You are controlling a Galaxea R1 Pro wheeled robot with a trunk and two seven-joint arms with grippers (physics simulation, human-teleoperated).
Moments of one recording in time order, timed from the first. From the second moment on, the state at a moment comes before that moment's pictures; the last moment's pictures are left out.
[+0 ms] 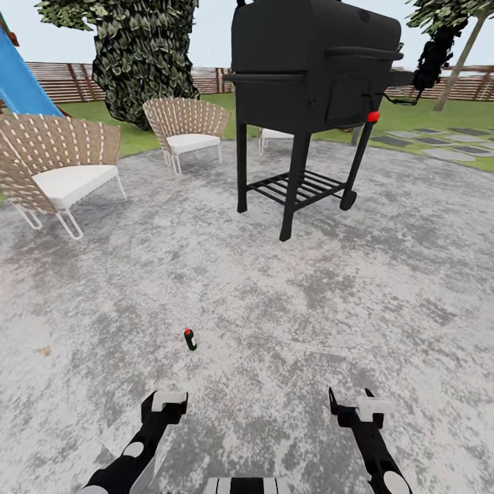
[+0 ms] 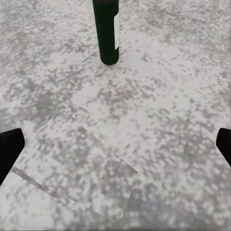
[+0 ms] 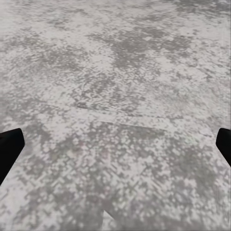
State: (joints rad) left arm -0.52 0.00 -0.04 -0.29 -0.01 -0.41 0.03; right arm -0.20 -0.06 0.00 -0.89 0.00 -0.37 -0.07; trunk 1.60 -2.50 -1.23
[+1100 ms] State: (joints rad) left arm -0.52 0.00 -0.04 -0.29 -0.01 -0.41 0.03; right arm -0.20 -0.06 0.00 -0.89 0.00 -0.37 -0.07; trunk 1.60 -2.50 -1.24
